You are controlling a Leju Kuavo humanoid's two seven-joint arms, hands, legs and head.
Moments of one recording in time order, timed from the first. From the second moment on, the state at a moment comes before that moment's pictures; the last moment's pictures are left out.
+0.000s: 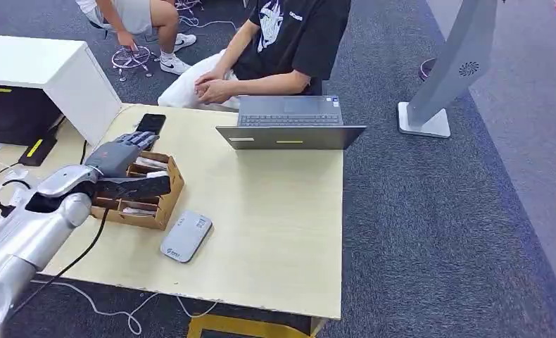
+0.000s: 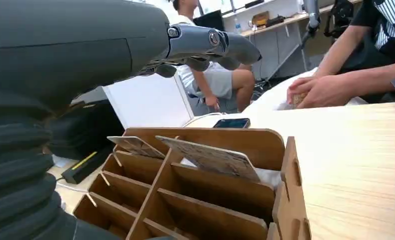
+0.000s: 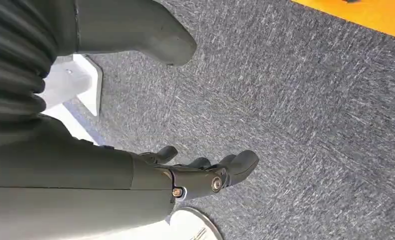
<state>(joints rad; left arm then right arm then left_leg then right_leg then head) -0.73 0.52 -0.61 -1.02 -0.74 -0.10 -0.11 -0.09 0.20 -0.57 -0.20 1.19 -0.31 0.06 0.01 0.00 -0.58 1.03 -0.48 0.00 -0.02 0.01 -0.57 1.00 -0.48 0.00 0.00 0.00</state>
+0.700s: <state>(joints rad) -0.73 0.52 -0.61 -1.00 -0.74 -0.10 -0.11 -0.09 0.20 -0.58 -0.20 1.19 -0.31 0.06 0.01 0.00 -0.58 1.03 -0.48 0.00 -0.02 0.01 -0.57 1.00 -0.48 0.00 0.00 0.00</state>
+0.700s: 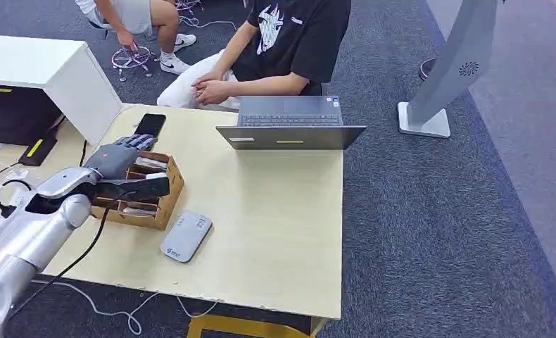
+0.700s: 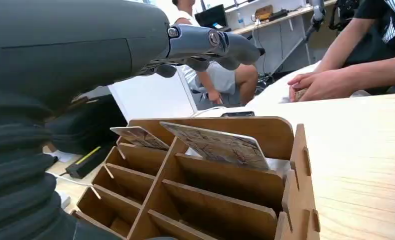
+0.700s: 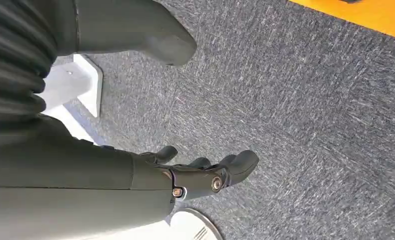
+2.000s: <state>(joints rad) -0.72 0.54 -0.61 -0.98 -0.75 -0.09 -0.12 -0.09 0.22 -0.58 -0.20 1.18 -0.30 0.04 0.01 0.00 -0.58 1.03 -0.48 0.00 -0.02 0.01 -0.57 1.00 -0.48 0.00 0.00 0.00</state>
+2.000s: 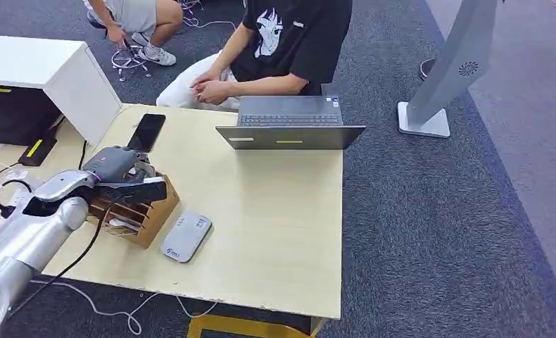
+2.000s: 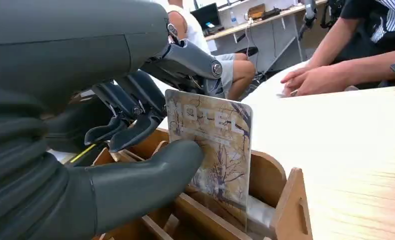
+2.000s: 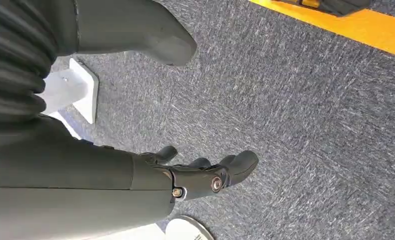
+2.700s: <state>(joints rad) -0.72 0.66 -0.51 -1.11 -0.76 -0.03 -0.06 -0.08 0.22 -0.60 -0.20 1.14 -0.32 0.02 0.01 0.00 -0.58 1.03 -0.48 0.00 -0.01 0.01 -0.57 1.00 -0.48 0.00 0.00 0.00</state>
